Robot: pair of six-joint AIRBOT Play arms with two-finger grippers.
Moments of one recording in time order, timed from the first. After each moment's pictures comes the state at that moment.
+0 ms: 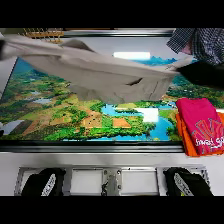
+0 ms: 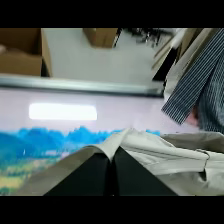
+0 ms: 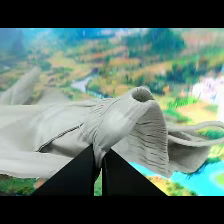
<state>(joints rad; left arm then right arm) 0.07 -0.62 1.50 1.09 -0.99 -1.55 -0.13 -0.83 1.44 -0.93 1.26 1.50</state>
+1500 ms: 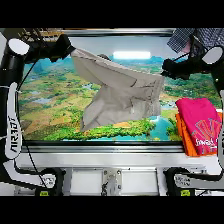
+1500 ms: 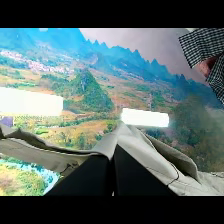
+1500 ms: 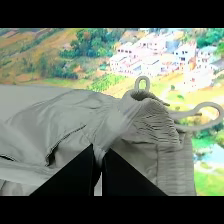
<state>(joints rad) -0.02 -1.61 1.76 0.88 -0.94 -1.63 -0.05 -1.46 1.59 -1.18 1.14 1.67</state>
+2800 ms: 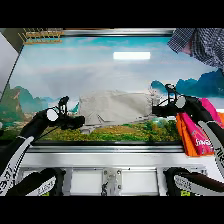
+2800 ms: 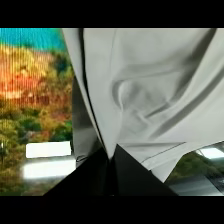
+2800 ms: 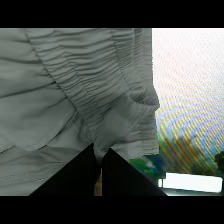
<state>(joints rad) -0.16 -1.18 0.63 1.13 -0.85 -1.64 0.02 -1.32 0.86 -1.34 0.85 1.55</state>
